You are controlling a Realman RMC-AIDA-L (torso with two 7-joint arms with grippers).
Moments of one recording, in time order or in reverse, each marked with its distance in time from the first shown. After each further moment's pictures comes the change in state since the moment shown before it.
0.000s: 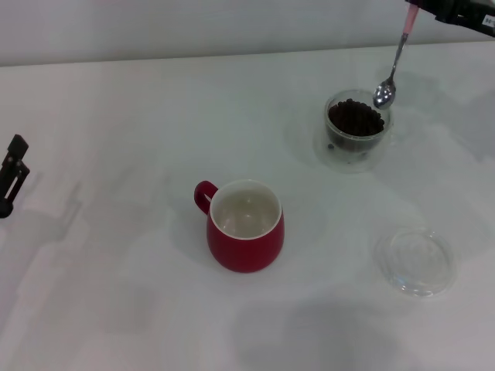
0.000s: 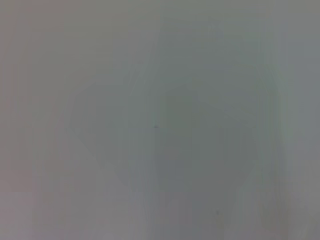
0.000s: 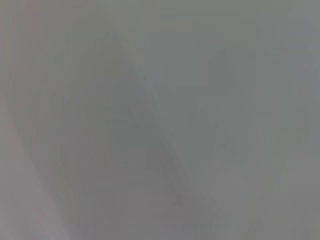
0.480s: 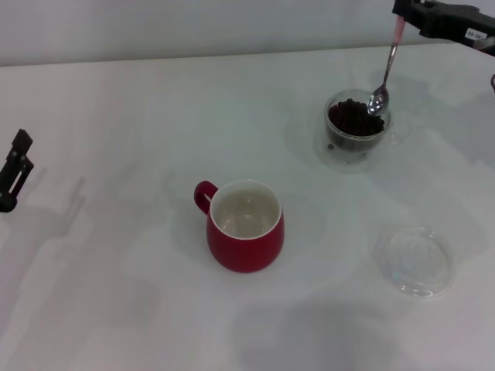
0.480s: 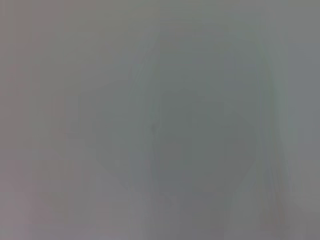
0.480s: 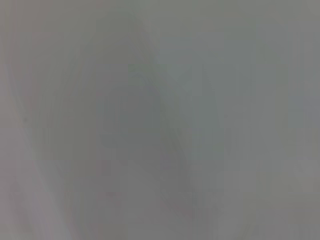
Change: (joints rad) left arm -0.016 0.000 0.000 0.000 -0.001 0.015 0.000; right arm 0.008 0.022 0.000 0.033 0.007 -0.034 -0.124
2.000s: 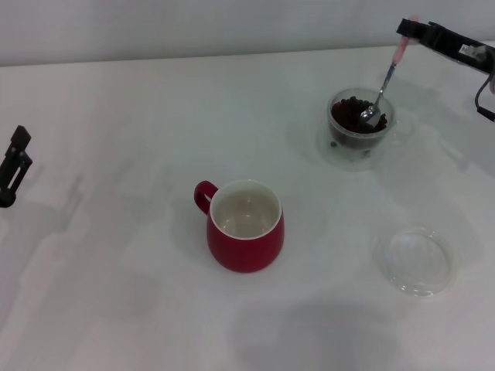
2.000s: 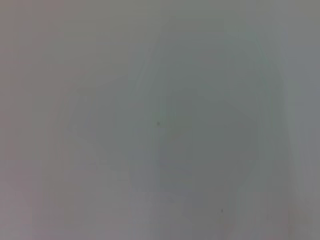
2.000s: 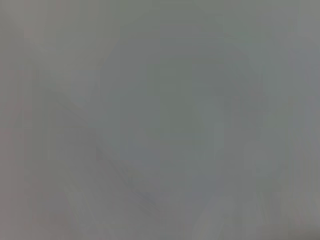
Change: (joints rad) left arm -0.012 0.002 0.000 0.000 -0.012 0.023 0.000; right arm 0.001 -0.006 -0.053 0.136 0.097 -0.204 0.217
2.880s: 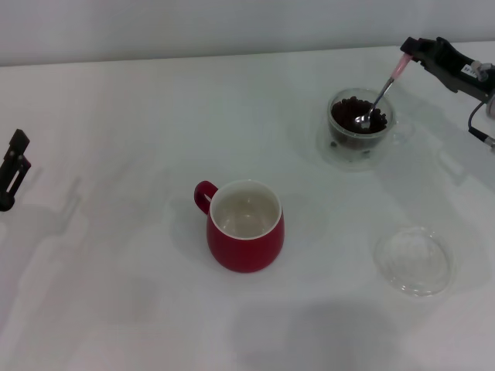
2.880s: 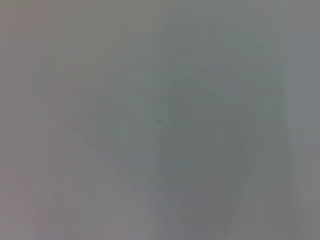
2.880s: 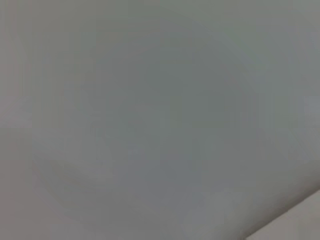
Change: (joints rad) left arm 0.009 -0.002 0.000 0.000 0.000 -0.003 0.000; right arm -0.032 -0.001 -0.001 0.115 0.130 -0.023 0.090
